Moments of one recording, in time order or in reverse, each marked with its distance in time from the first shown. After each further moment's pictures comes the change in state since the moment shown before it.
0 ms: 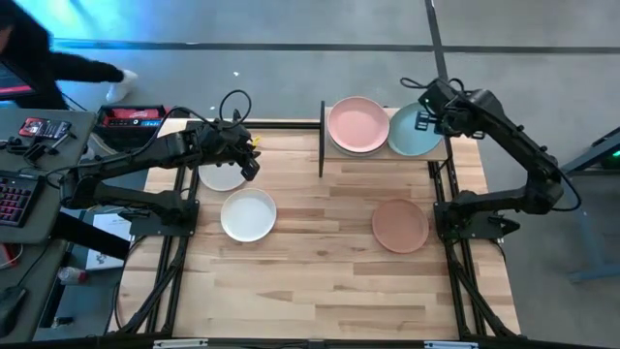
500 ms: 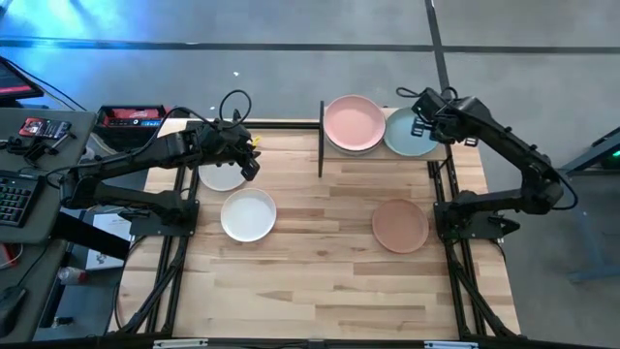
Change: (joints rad) left arm 0.000 0.000 0.000 0.000 0.000 -0.001; right arm -0.002 0.000 -0.162 0.105 0.008 0.052
